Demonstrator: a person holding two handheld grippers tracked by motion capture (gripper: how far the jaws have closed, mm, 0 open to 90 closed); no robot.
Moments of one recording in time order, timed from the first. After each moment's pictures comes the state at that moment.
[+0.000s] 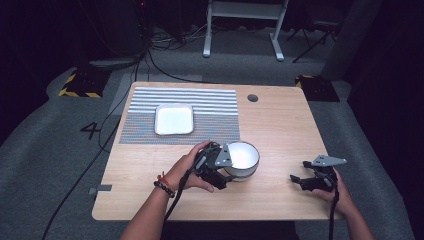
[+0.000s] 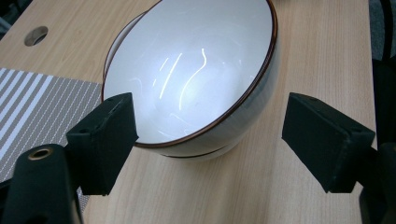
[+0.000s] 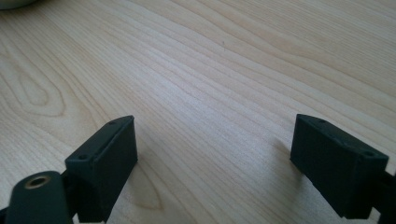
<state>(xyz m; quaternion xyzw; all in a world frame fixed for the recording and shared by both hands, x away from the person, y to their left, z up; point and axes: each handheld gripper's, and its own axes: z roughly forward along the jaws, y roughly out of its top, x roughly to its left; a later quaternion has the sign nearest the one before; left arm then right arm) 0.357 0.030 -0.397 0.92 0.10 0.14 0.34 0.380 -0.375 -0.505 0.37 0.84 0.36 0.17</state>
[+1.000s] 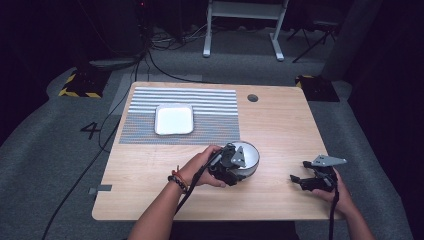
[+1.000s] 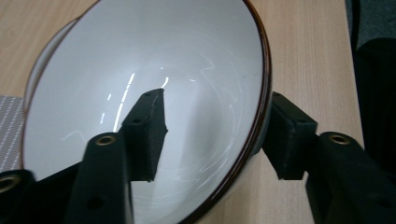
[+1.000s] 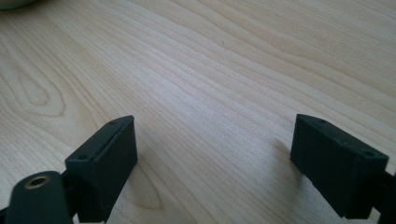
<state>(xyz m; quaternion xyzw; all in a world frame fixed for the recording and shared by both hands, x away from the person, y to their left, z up) 0.374 -0.006 -0.414 0.94 0.05 0.07 0.32 0.380 -0.375 -0.505 0.37 0.84 0.36 0.17</state>
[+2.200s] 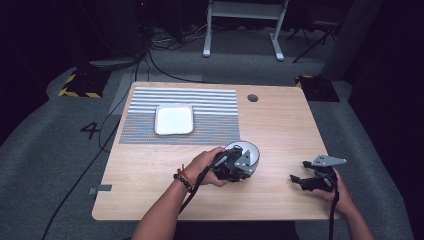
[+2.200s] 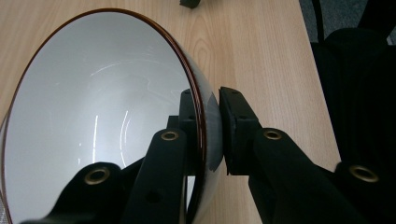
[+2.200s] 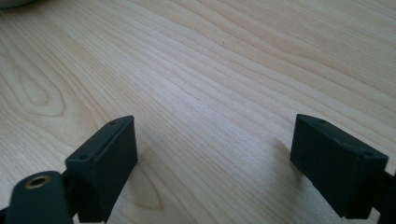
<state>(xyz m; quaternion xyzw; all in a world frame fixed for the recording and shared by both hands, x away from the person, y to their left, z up) 0.366 -0.016 -0.400 0.94 -0.03 0.08 0.32 0.380 -0.375 -0.505 0.37 0.84 0.36 0.17</state>
